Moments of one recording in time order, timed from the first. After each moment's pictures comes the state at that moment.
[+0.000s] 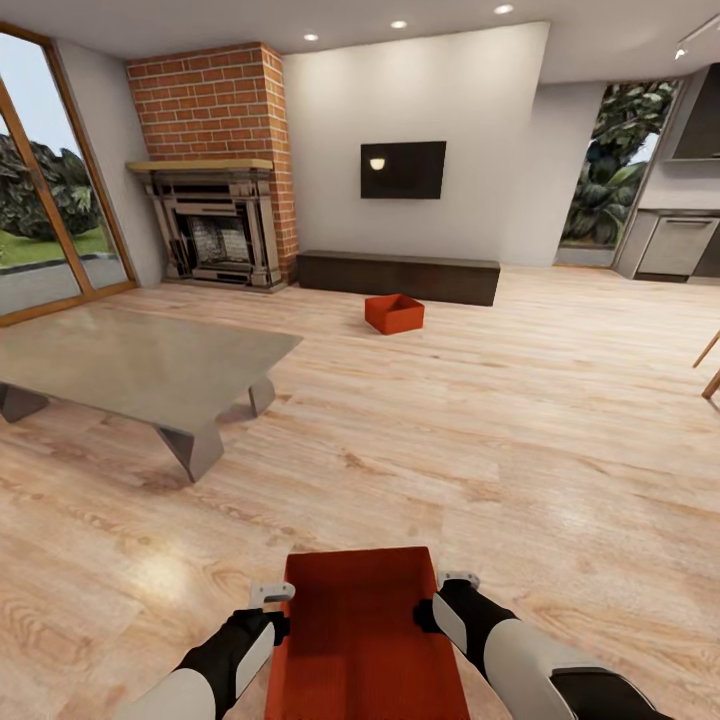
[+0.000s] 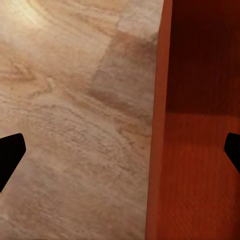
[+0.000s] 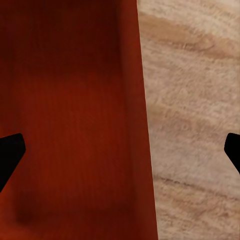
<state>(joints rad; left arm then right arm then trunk) -0.60 -0.11 -0.10 -0.32 0.17 0.31 0.33 -0.76 0.15 -0.02 -0.11 -0.05 0.38 -0.24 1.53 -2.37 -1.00</state>
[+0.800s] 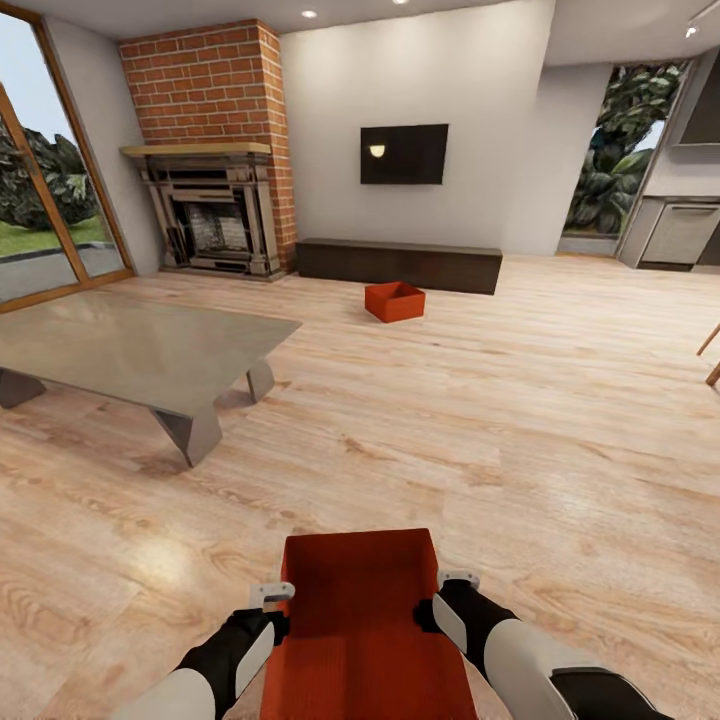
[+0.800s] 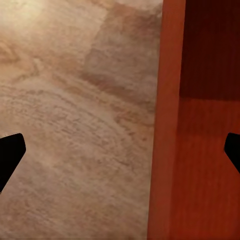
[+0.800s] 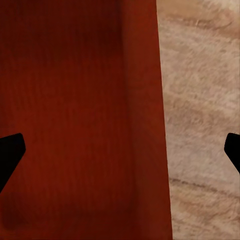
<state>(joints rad) -0.60 -0.11 -0.10 -0.32 0.17 0.31 0.33 -0.76 0.15 -0.02 -0.11 -0.05 0.38 -0.24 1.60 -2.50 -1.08</state>
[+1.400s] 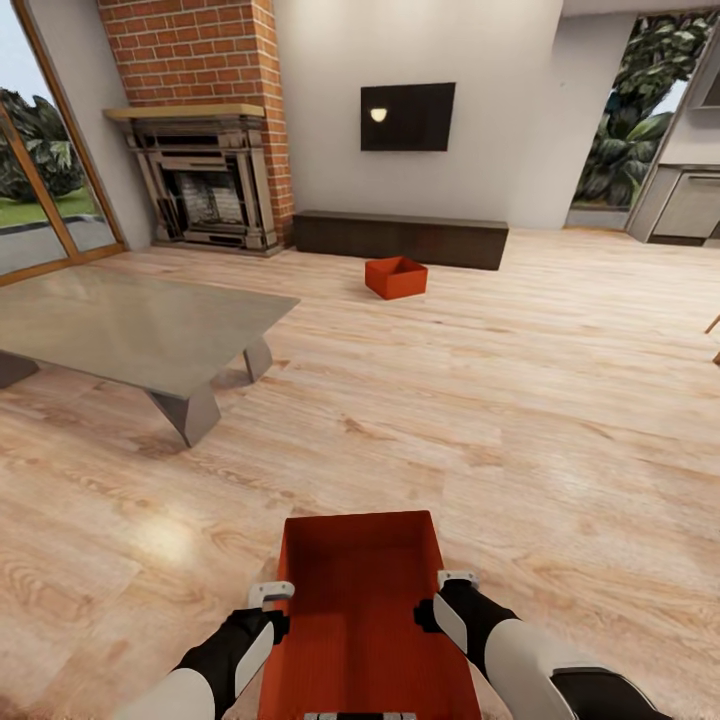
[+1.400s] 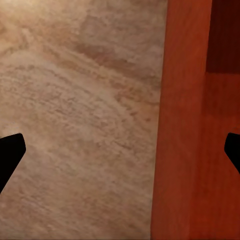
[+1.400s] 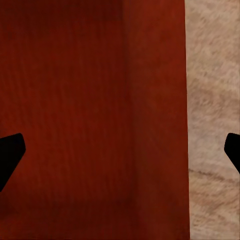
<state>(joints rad) -0.60 -0.11 -0.10 -0.32 0.17 0.30 0.33 -0.76 0.15 -0.02 -0.11 -0.04 0.38 -0.24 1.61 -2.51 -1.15</state>
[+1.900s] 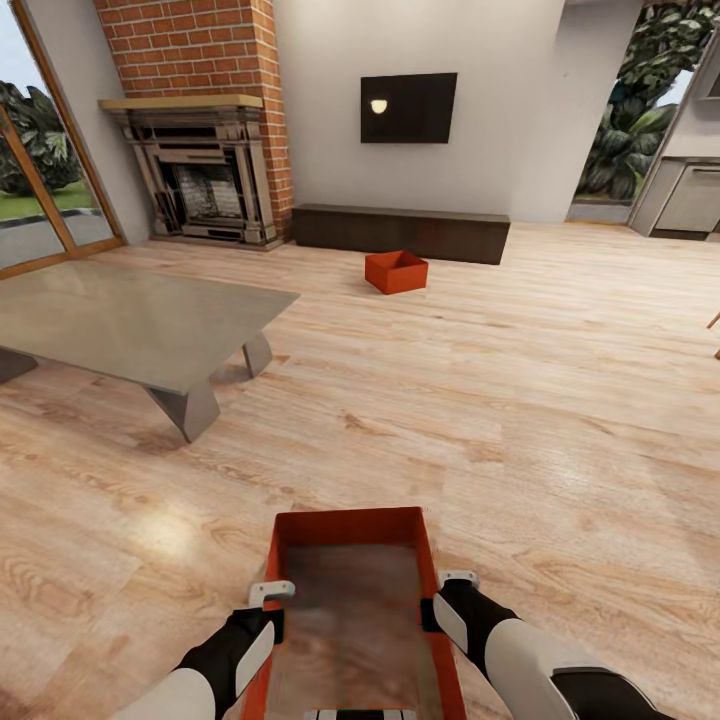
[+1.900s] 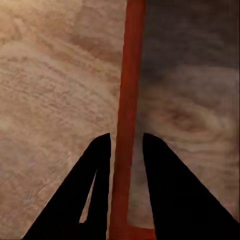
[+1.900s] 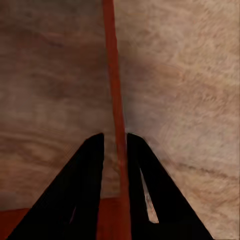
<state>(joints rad) -0.60 -0.11 -0.10 -0.32 0.19 0.30 0.33 -0.76 0.15 -0.02 -0.11 -0.05 0.38 -0.24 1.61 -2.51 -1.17</state>
